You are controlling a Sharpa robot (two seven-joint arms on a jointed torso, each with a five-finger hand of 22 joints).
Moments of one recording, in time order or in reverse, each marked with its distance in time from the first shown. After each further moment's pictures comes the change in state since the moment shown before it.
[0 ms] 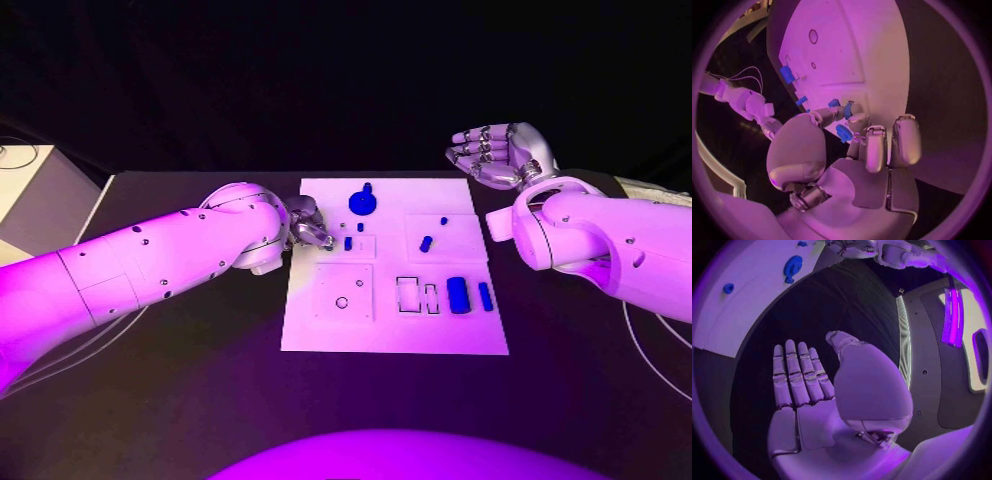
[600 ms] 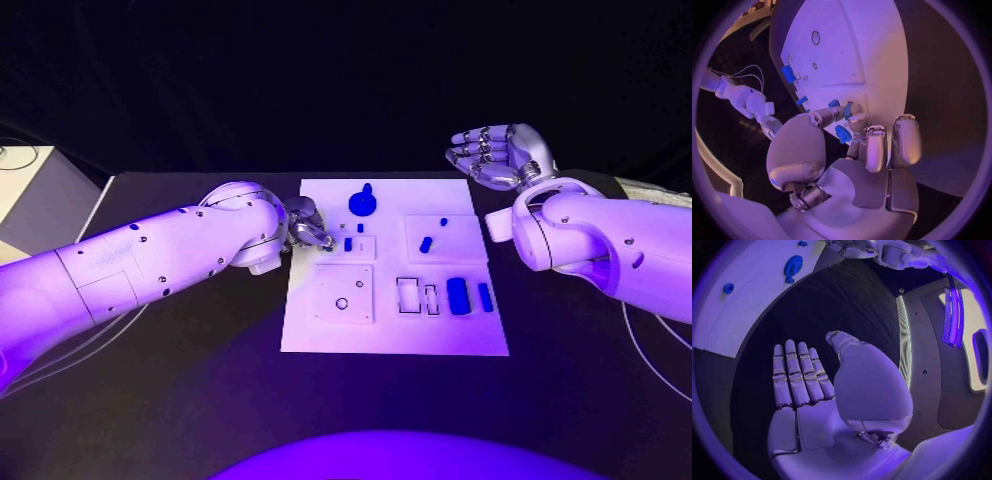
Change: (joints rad) left arm 0.004 0.000 0.003 -0.008 0.026 0.026 -0.003; left_hand -0.010 -0.010 0.000 0.000 -0.001 -0.006 -0.005 0.014 0.001 0.000 0.000 0.000 -0.005 0.000 0.000 0.000 0.000 0.000 0.000 0.000 0.000 -0.002; right arm 0.000 0.002 0.000 -0.001 0.000 -0.001 0.000; right_hand 0.000 0.000 0.000 0.000 0.000 -0.004 -0.004 0.000 0.000 0.000 0.000 0.004 0.000 0.000 0.000 0.000 0.001 0.000 0.007 0.000 0.000 0.001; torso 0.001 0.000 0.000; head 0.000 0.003
